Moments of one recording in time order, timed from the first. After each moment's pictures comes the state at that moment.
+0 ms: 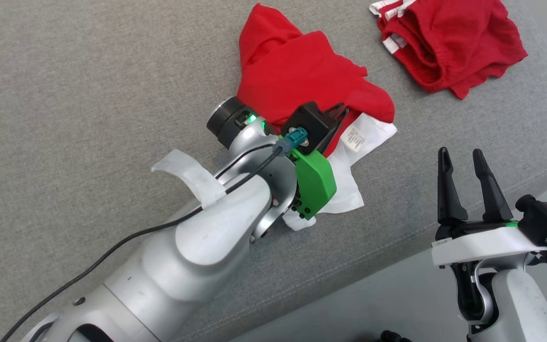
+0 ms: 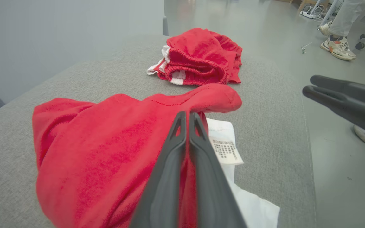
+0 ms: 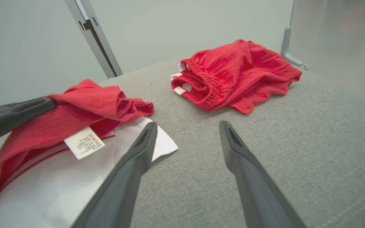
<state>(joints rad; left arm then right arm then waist) -0.91 0.05 -0.98 0.53 -0.46 -0.03 0.05 -0.17 -0.05 0.02 0.10 0.37 0.13 -0.26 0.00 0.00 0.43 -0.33</state>
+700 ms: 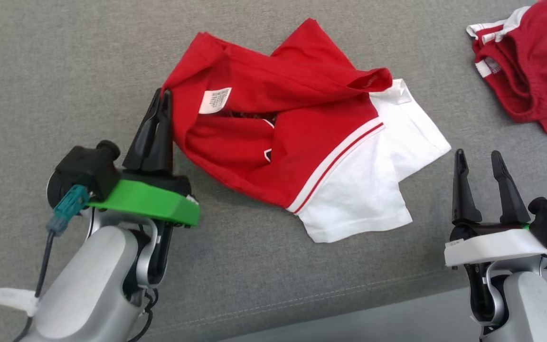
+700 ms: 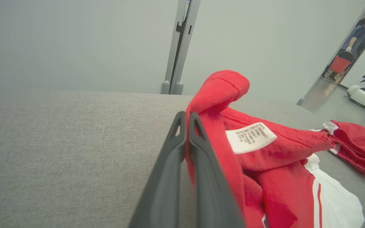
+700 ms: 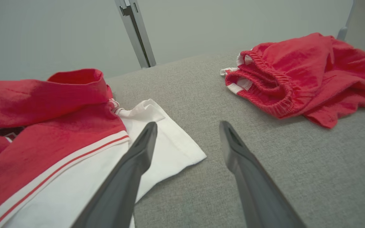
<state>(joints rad) -0.52 0.33 -0.58 0.08 -0.68 0.22 -0.23 -0.15 -0.05 -0.05 0.10 0.29 0.13 -0.26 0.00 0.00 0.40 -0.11</state>
